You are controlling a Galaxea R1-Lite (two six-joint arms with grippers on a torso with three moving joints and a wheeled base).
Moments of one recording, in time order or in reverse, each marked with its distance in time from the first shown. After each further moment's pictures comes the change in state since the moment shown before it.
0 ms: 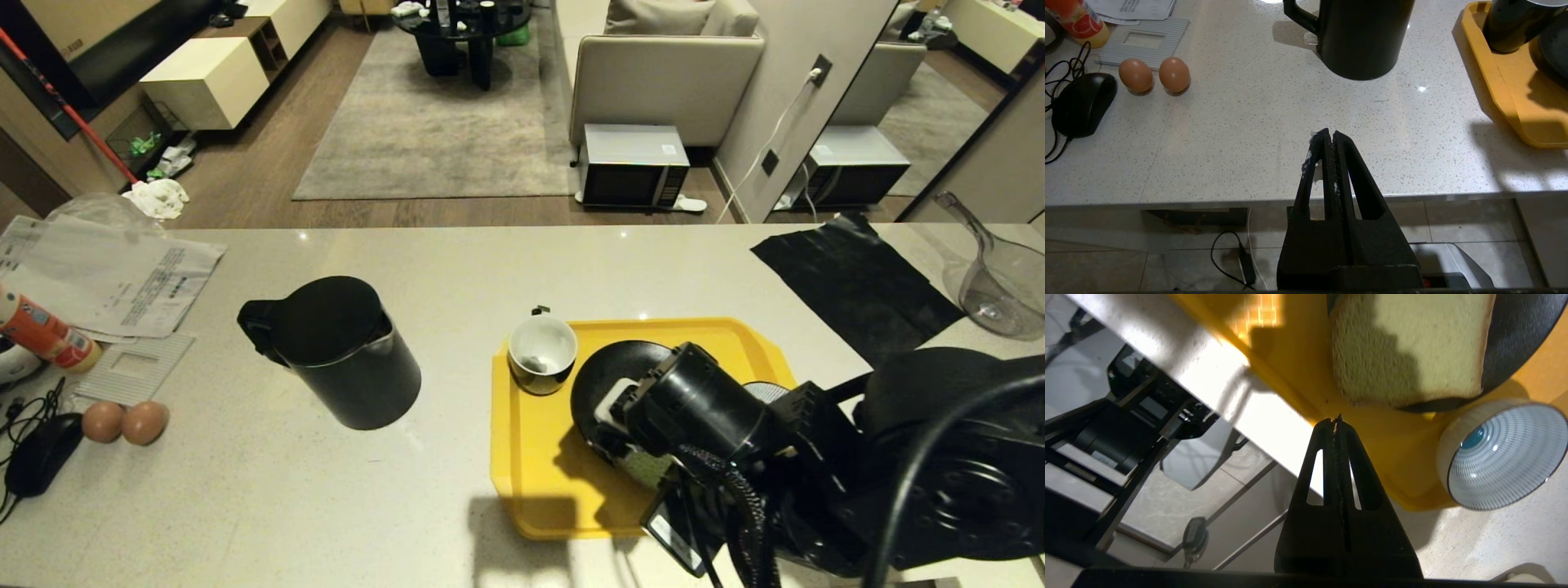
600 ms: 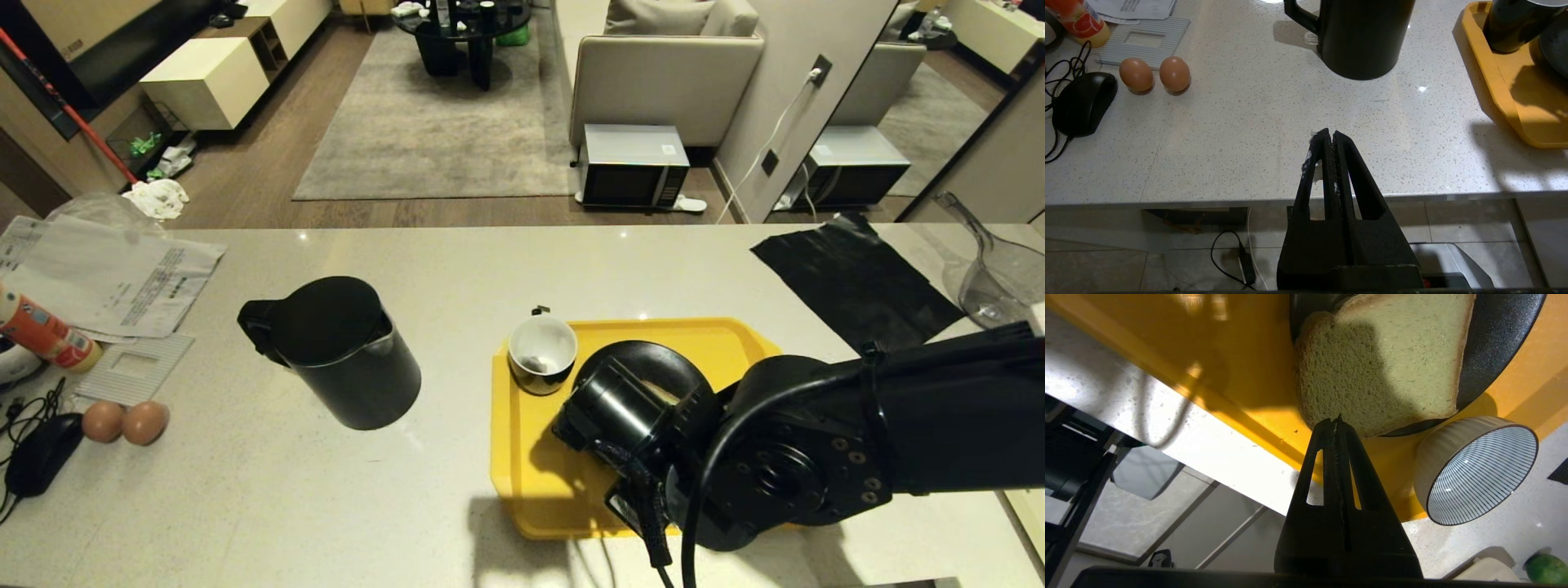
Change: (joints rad) left arm 0.000 0.000 0.000 0.000 0.000 0.000; right arm -0.012 0.178 -0.118 0.002 -0.155 -0.002
